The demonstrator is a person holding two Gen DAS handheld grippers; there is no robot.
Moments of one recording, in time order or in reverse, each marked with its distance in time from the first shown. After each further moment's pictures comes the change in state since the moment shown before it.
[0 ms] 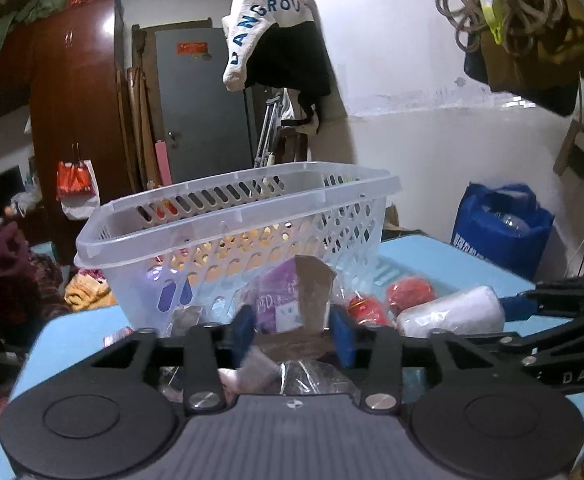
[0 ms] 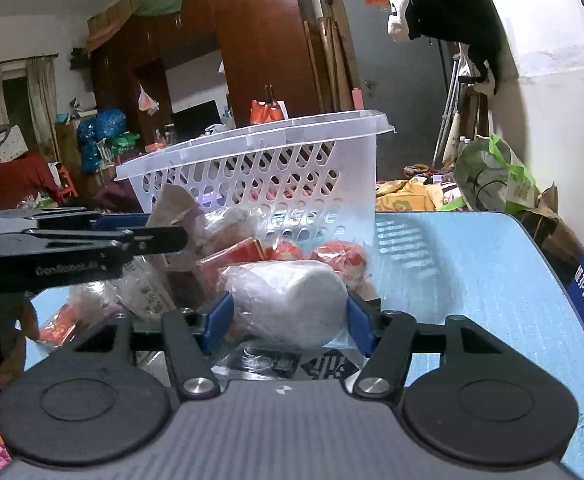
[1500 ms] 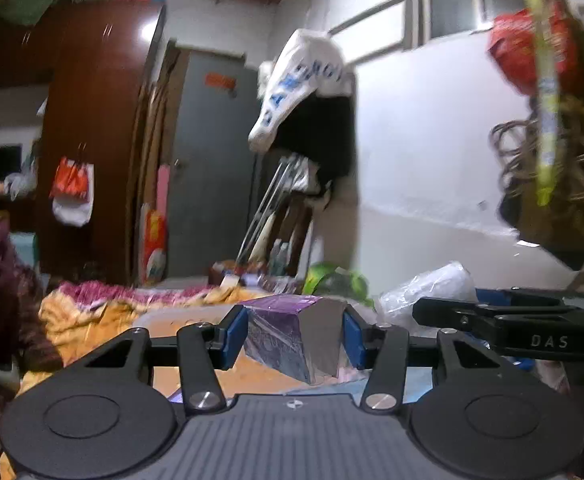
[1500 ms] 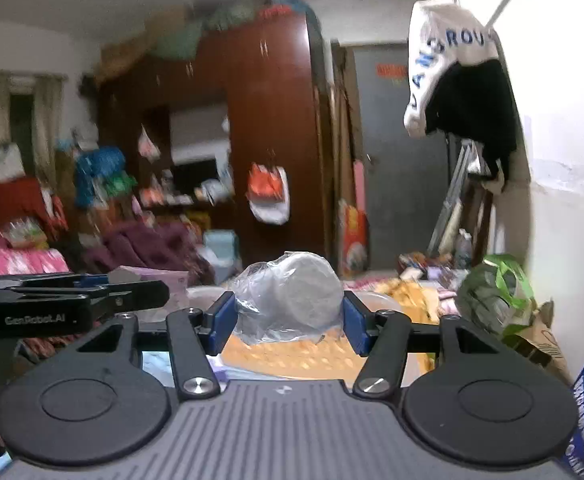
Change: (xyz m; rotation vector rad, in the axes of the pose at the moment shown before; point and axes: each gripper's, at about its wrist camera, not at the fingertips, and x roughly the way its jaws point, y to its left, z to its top) left arm 0.019 0.092 0.101 -0.248 -0.135 -0.090; right arm 0.041 0.037 0.149 -0.119 -0.148 -0.065
